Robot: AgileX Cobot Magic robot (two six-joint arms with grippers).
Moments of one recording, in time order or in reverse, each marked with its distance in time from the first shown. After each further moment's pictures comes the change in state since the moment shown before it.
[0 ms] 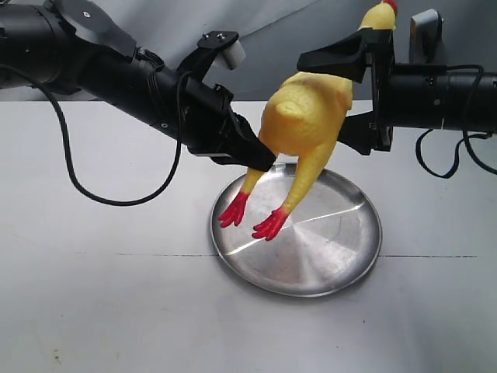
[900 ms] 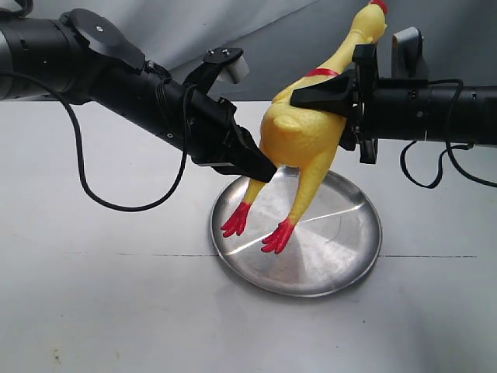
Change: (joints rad) left arm 0.000 0.042 -0.002 -0.008 0.020 0.000; right arm 0.032 0.050 -0.002 0.023 0.015 0.000
